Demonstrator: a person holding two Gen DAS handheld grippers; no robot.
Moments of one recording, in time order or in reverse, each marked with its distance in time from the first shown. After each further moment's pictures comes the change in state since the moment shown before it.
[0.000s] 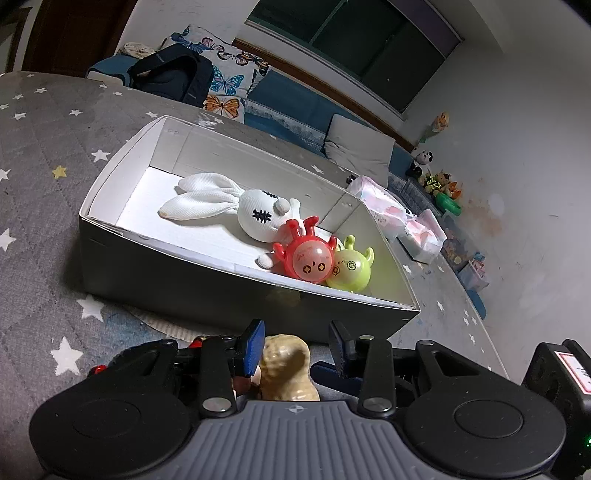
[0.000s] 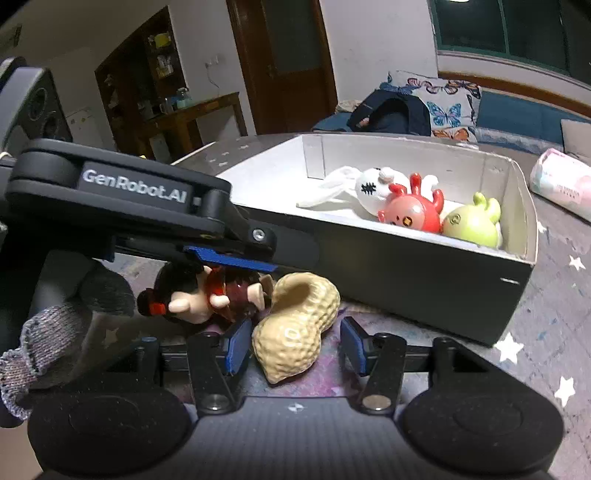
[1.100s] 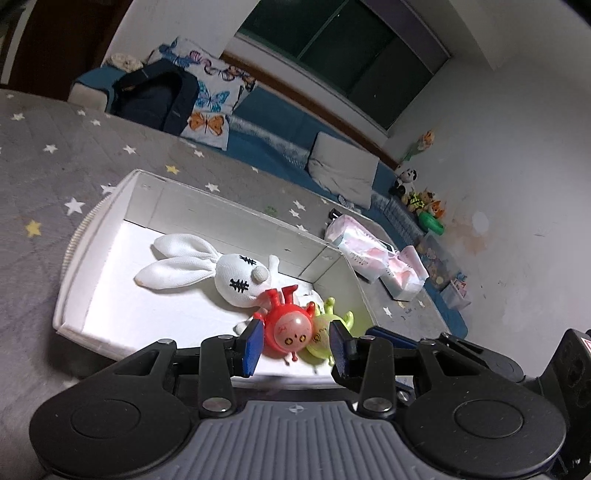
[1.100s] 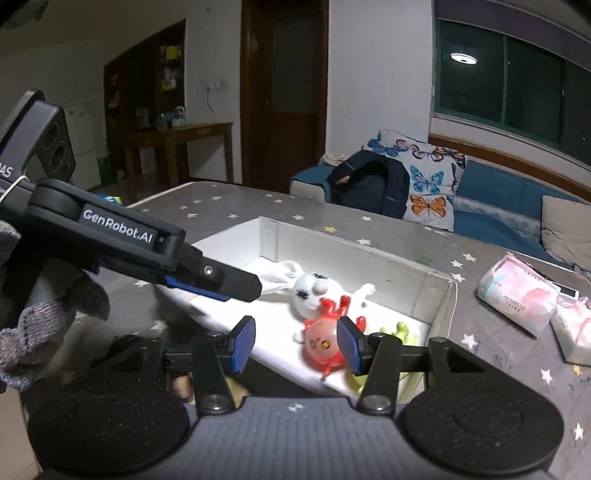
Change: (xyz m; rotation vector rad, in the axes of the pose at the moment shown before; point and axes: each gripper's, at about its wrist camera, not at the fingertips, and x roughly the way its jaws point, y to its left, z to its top) left arm -0.007 -0.004 0.049 -0.011 -0.055 -0.062; right arm -0.042 -0.021 0.065 -0.163 -0.134 -0.105
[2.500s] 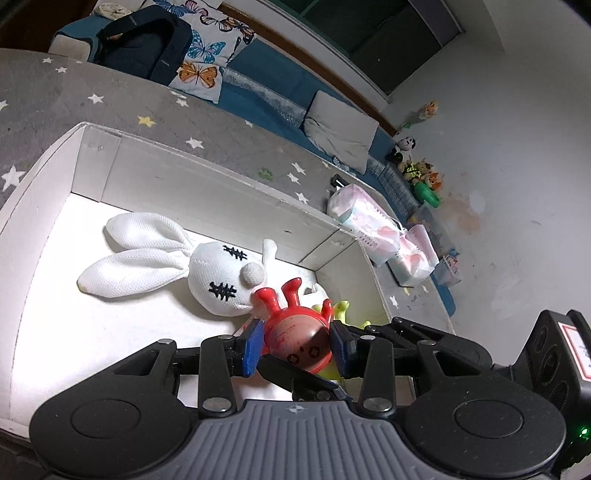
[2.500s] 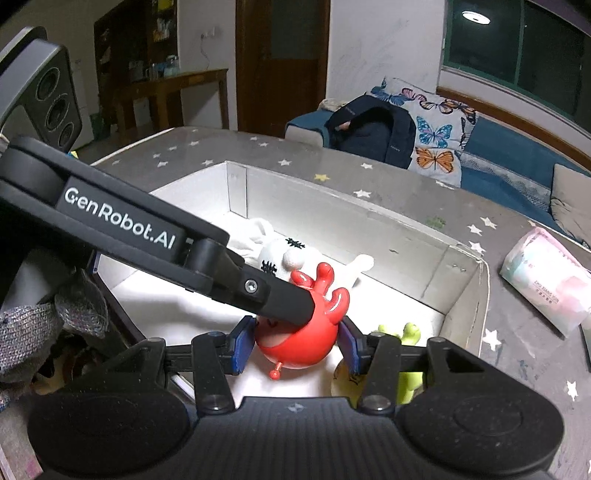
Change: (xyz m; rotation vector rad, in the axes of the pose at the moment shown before) left arm 0.089 0.021 0.029 -0.058 0.169 -0.053; right arm 0.092 -0.028 0.008 -0.011 0.195 -0.004
